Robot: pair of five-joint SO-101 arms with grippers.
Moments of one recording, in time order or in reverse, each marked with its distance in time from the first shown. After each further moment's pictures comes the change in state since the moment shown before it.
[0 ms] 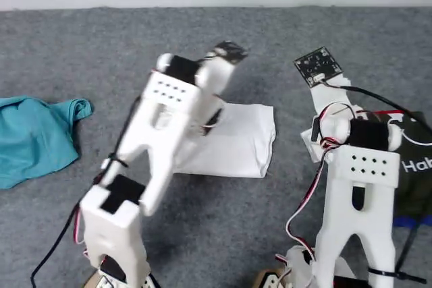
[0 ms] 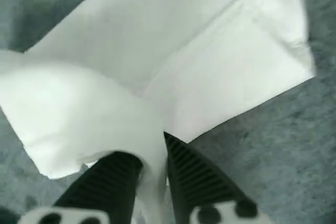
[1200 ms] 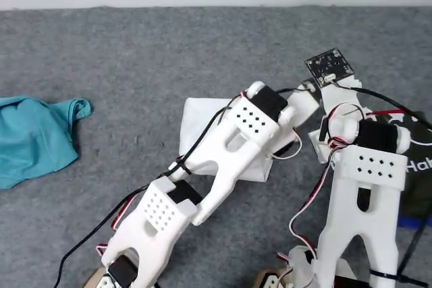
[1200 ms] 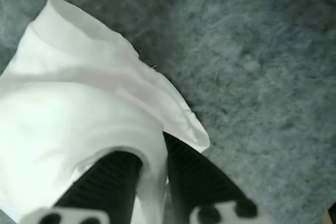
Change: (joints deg) left arm 18.1 21.5 -23.2 0.2 2.5; right arm 3.1 0.0 0.0 0.0 0.0
